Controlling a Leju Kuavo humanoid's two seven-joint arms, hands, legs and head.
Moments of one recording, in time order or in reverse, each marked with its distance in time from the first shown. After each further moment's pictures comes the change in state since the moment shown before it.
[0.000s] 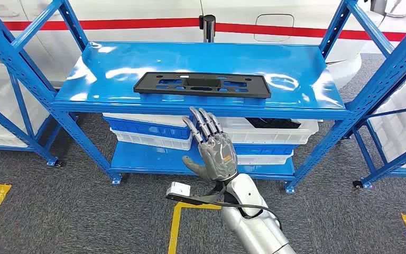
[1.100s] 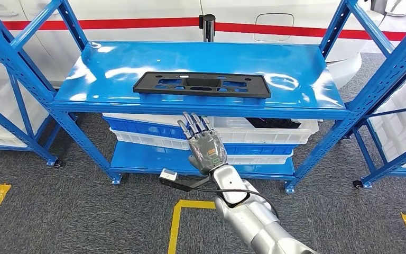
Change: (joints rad) left arm -0.007 -0.006 0.002 0.000 -0.039 0.042 0.045; right arm -0.178 0.041 0.064 0.352 0.322 0.079 0.354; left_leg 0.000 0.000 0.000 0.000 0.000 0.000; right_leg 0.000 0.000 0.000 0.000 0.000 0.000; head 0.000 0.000
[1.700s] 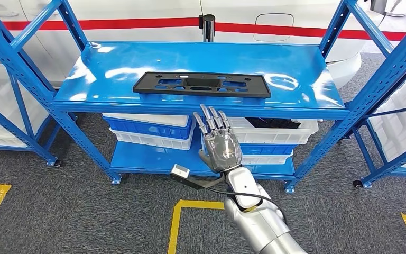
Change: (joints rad) left arm 0.000 0.000 -0.007 0.000 -0.050 -0.054 -0.031; right arm 0.112 -0.041 -0.099 -0.226 0.013 -0.034 -0.041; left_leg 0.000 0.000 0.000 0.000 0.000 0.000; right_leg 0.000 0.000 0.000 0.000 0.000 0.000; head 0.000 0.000
